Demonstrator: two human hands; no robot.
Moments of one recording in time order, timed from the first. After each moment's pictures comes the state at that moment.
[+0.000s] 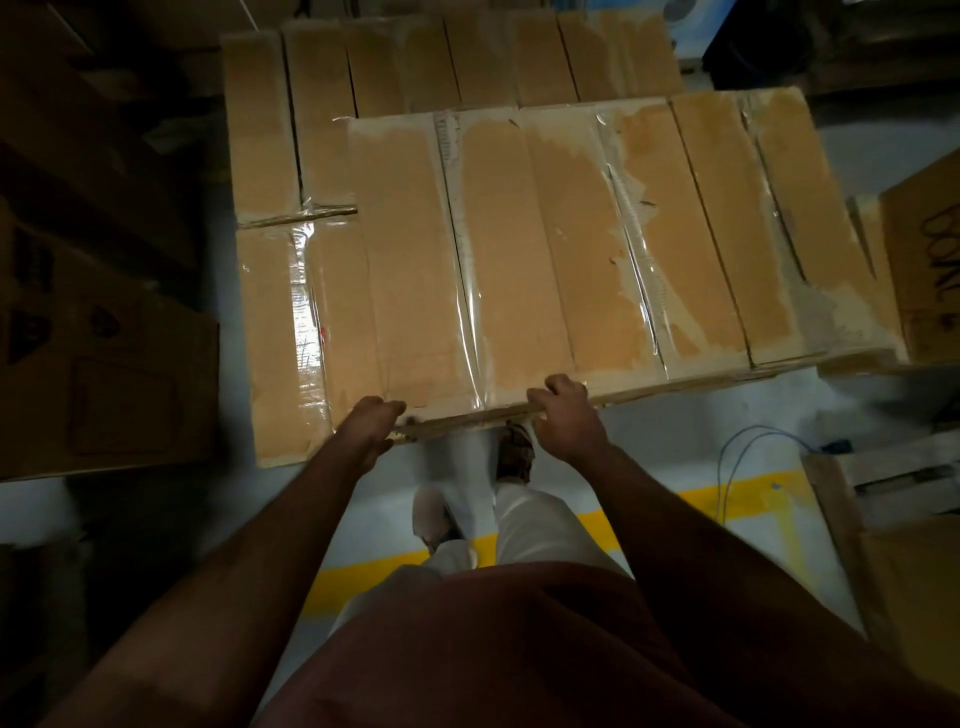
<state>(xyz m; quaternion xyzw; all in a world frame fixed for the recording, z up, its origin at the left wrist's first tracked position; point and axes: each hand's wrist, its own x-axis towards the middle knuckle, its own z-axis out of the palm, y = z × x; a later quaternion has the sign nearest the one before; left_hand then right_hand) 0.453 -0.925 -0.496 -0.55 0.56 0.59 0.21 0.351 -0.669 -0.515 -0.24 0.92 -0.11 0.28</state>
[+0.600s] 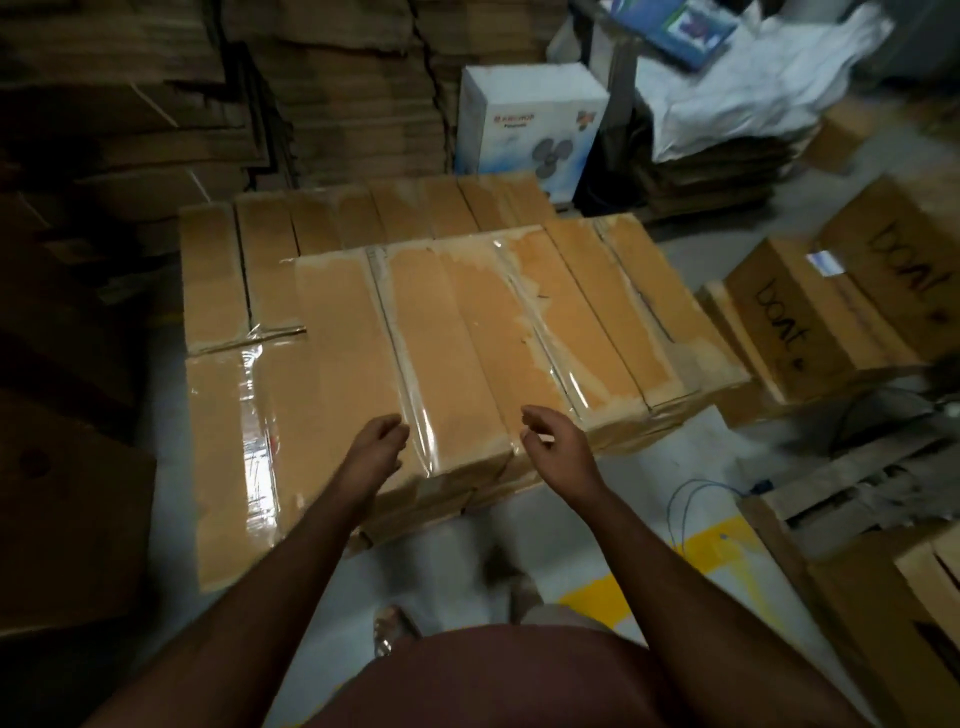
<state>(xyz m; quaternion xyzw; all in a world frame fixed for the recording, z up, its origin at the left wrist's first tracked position) 0.441 -0.873 -0.405 -0.32 0.64 0.69 0.13 0.371 -0.626 -0.422 -0.06 0.88 -0.45 0.11</state>
